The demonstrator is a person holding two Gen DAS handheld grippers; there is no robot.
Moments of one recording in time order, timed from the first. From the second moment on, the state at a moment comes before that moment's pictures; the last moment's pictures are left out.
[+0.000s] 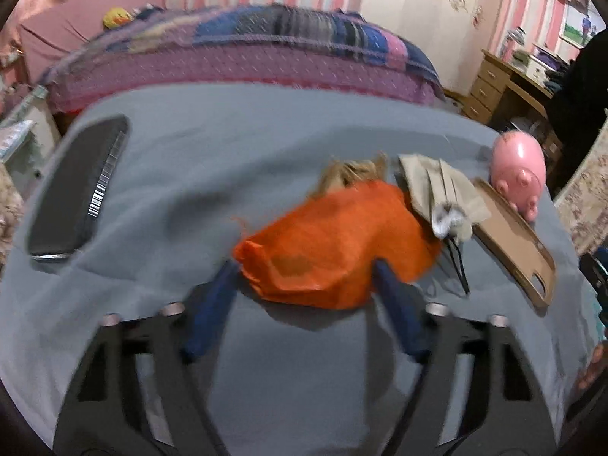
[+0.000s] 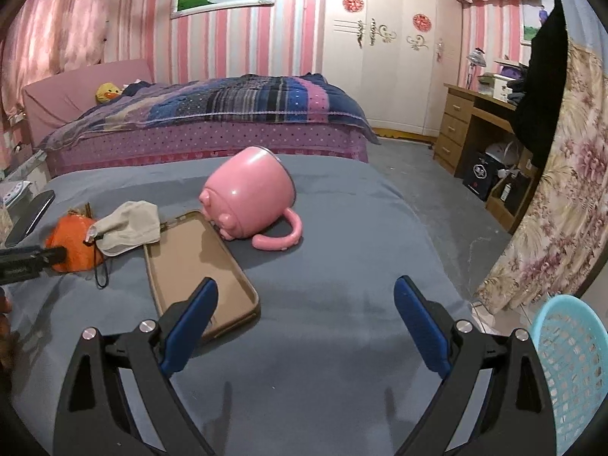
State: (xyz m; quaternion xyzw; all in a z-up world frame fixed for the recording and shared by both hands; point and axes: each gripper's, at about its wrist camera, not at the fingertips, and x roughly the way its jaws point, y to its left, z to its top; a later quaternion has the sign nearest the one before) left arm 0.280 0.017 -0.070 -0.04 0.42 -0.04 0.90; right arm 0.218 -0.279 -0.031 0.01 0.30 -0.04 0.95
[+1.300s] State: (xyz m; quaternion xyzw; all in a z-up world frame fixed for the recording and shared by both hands) left arm 0.240 0.127 -0.018 -0.08 0.37 0.05 0.93; right arm 0.299 -0.116 -0.041 -0.08 0.35 0.08 0.93
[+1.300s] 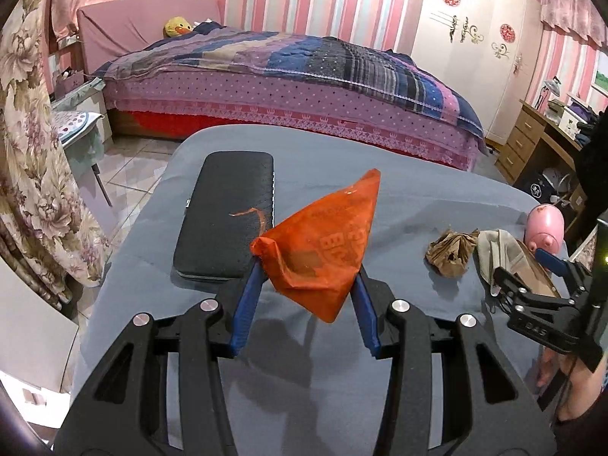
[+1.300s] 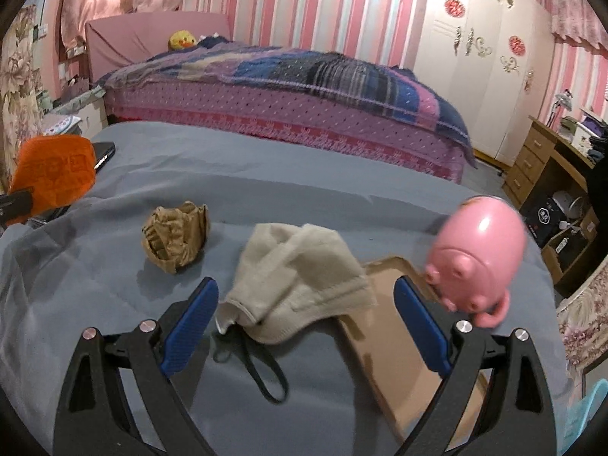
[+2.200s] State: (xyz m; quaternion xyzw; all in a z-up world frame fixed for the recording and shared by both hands) left arm 0.231 0.085 0.010 -0.05 0.34 0.02 0.94; right arm 0.241 -0.208 -0.017 -0.04 0.31 0.04 0.95
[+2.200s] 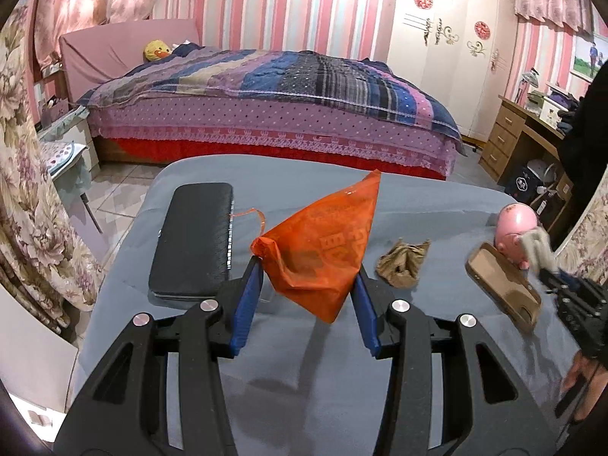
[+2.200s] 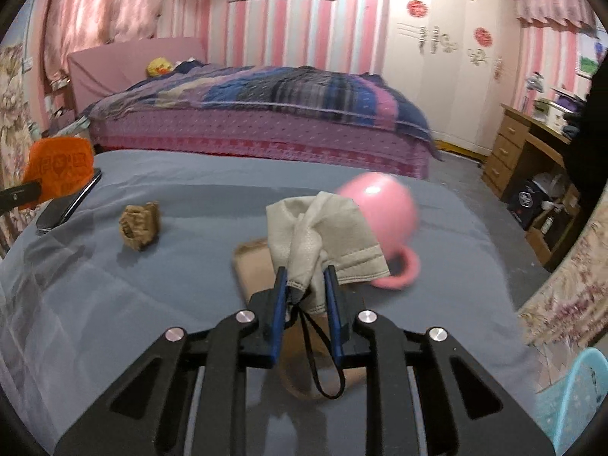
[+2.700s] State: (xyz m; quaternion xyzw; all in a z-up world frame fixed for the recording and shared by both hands) left arm 0.227 -0.036 0.011 -0.02 0.35 -0.09 0.93; right arm 0.172 -0.320 -0.007 -0.01 0.30 -0.03 0.95
